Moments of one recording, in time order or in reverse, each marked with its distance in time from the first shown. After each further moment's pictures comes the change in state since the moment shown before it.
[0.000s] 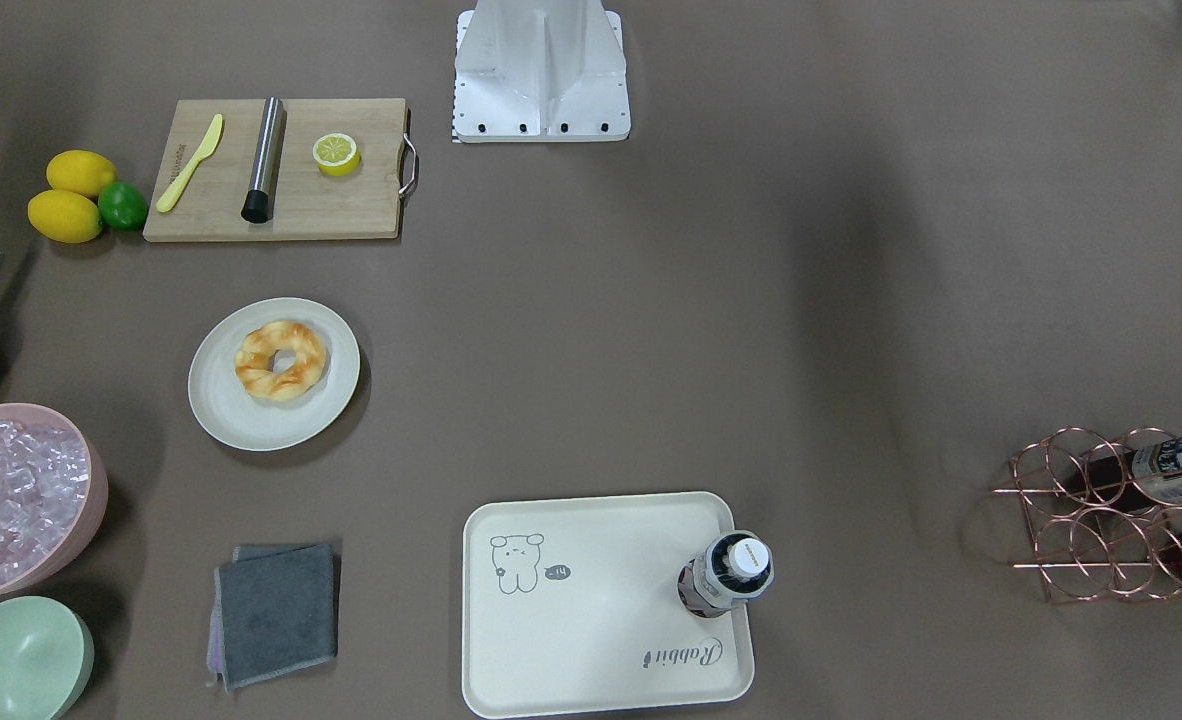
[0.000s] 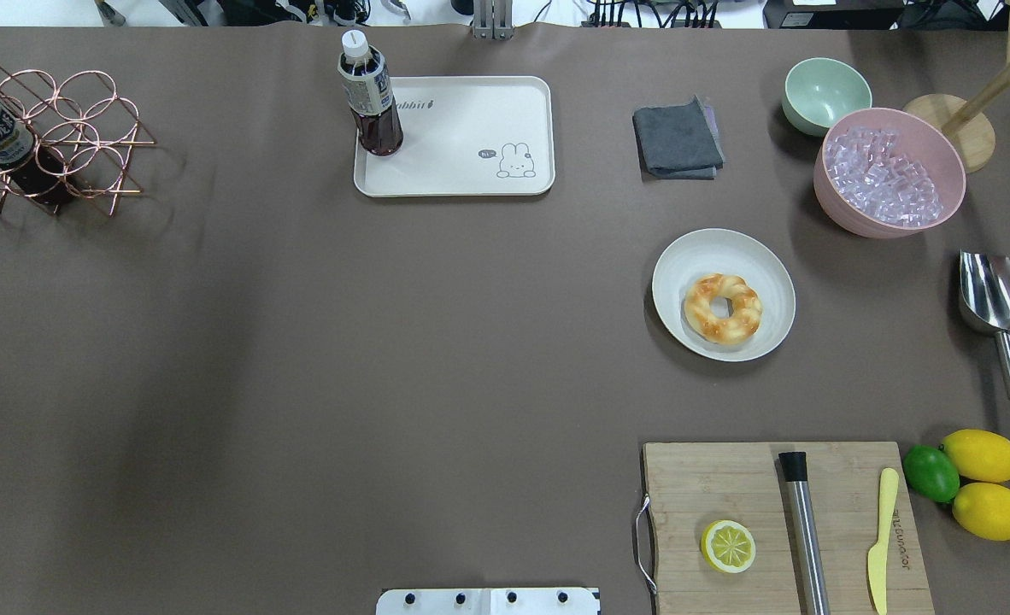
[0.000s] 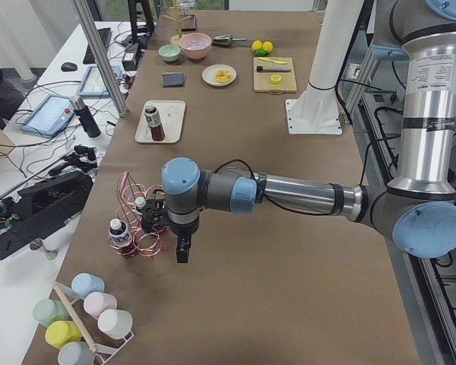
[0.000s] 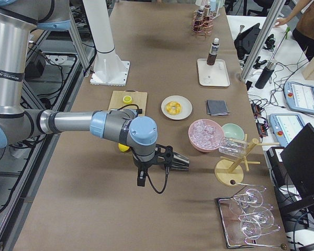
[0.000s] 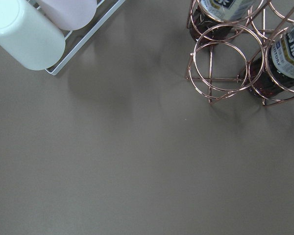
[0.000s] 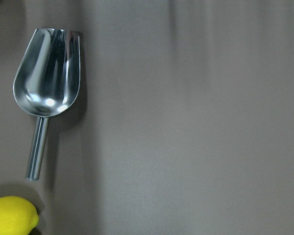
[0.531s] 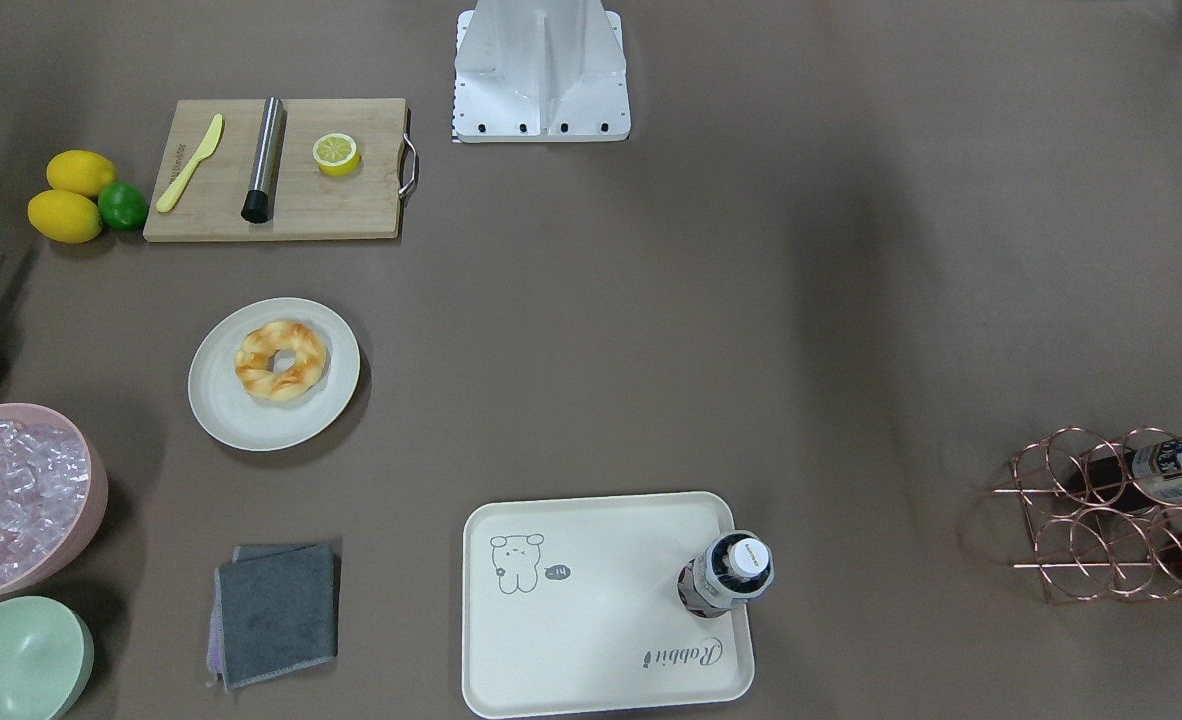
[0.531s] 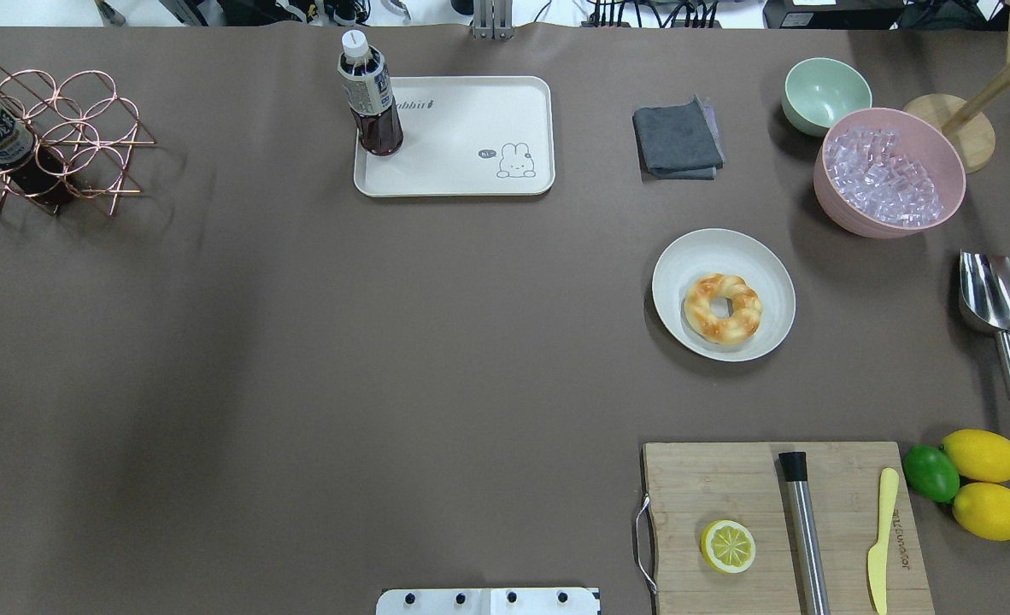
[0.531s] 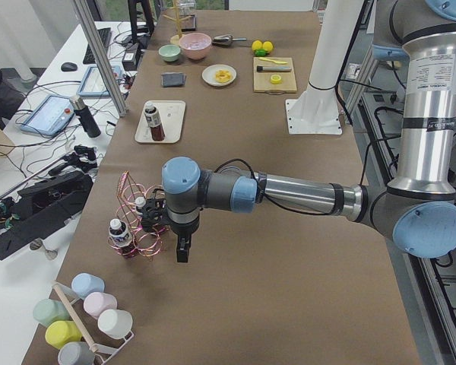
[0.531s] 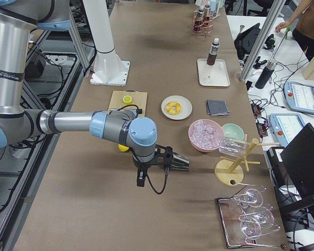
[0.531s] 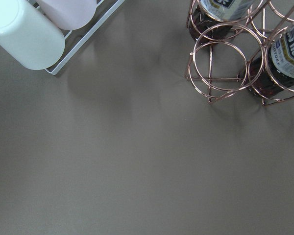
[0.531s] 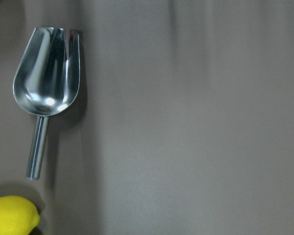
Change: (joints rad) left arm -0.001 0.000 -0.004 0.002 -0.001 0.000; right arm 0.000 -0.002 -0.003 0.000 0.003 0.002
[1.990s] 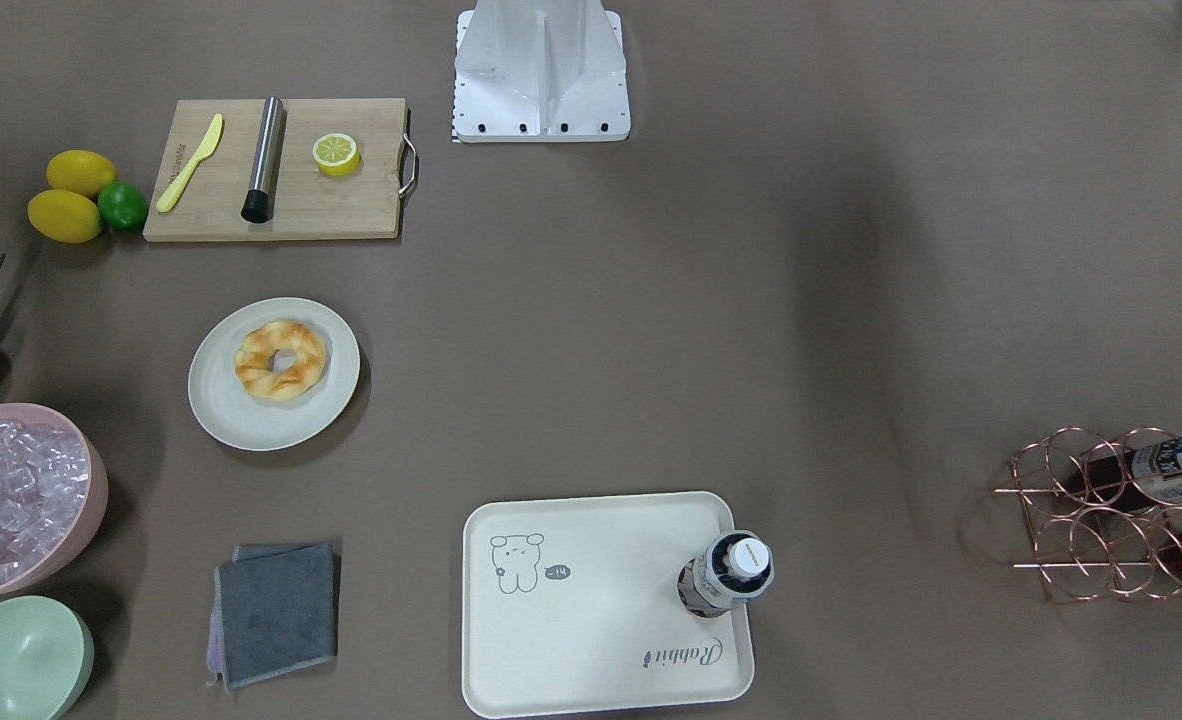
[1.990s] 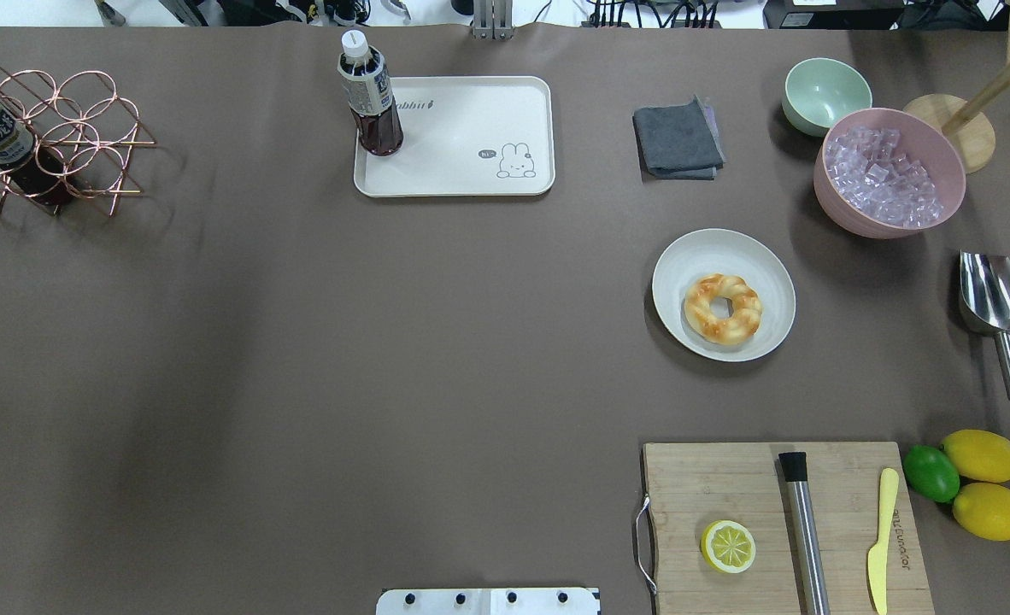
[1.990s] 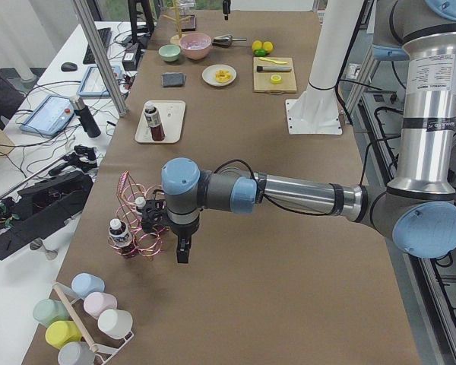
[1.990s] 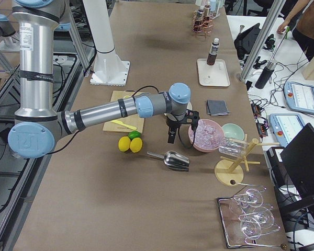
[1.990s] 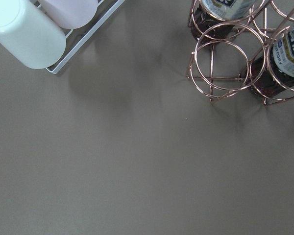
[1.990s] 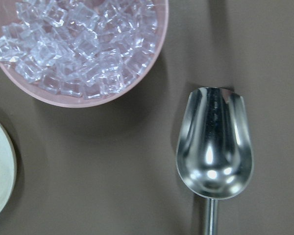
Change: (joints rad) left arm 0.000 -0.001 0.004 0.002 0.001 -0.001; right arm -0.406 0.194 -0.005 0.240 0.065 0.647
